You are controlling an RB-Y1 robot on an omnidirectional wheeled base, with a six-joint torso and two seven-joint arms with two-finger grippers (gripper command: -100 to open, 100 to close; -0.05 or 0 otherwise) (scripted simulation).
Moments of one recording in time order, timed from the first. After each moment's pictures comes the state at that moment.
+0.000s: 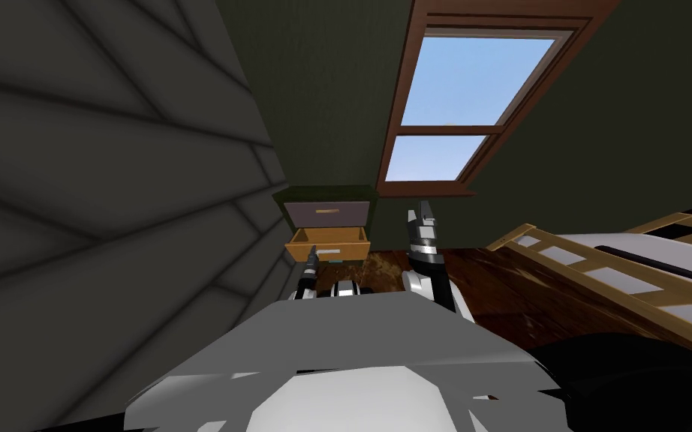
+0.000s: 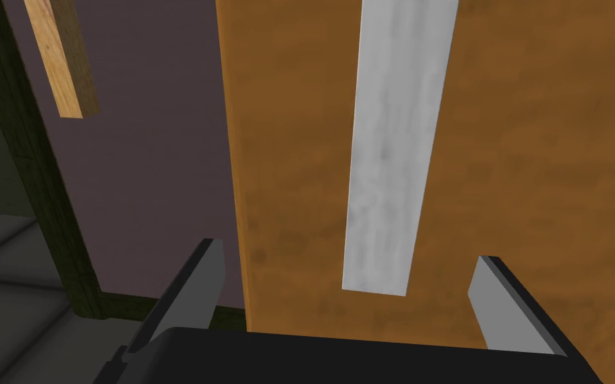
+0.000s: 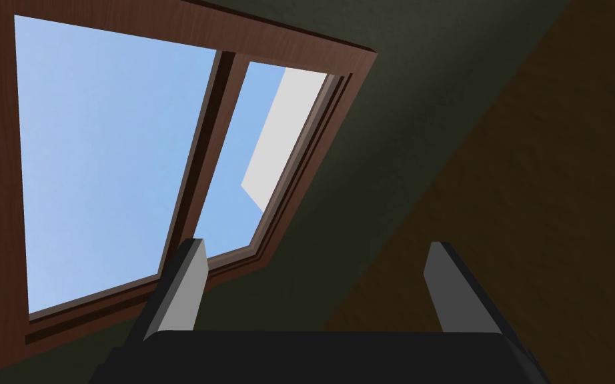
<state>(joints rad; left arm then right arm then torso) 0.12 0.04 -0.08 -1.07 0.03 -0.69 -0.01 0.48 0.02 -0.07 -2.38 0.11 -0.38 0.10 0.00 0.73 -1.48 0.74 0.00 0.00</state>
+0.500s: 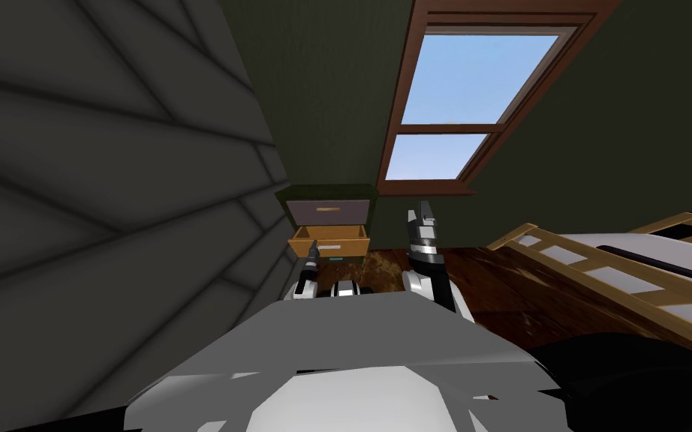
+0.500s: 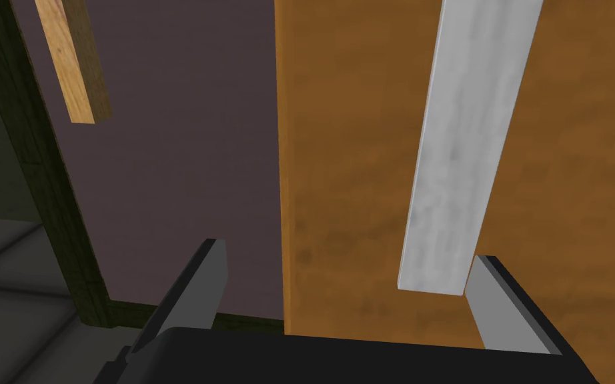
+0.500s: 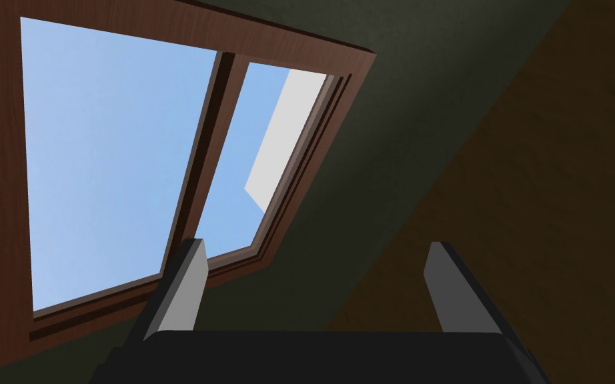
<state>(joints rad) 0.07 0.04 -0.08 -1.13 0.03 -0.59 -0.01 0.48 0.02 -0.07 -2.38 0.11 -0.38 0.10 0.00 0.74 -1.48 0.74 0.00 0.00</state>
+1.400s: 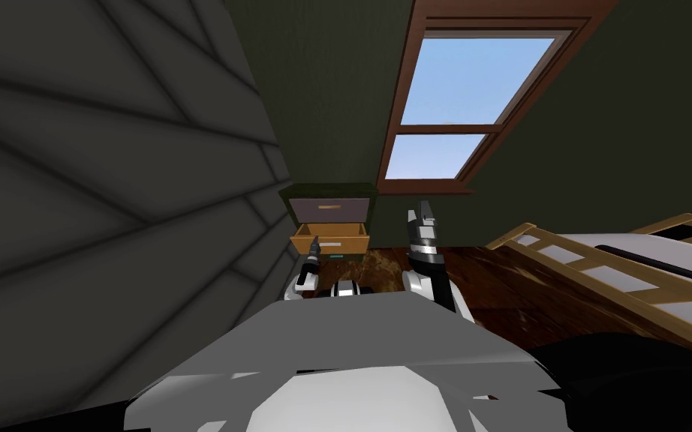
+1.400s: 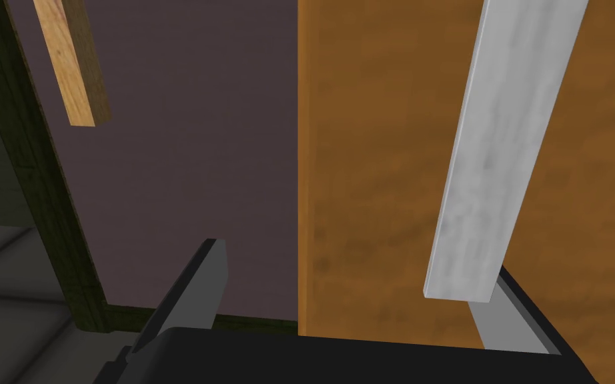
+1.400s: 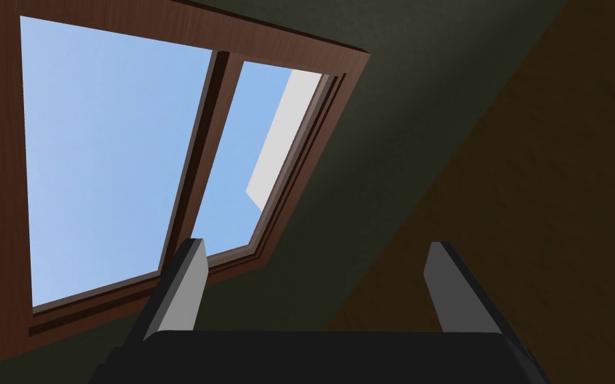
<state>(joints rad) 0.02 0.04 -0.07 -1.17 0.03 -0.46 -0.01 0.48 0.02 -0.07 -2.38 0.11 -0.38 0.10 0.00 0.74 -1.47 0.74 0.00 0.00</state>
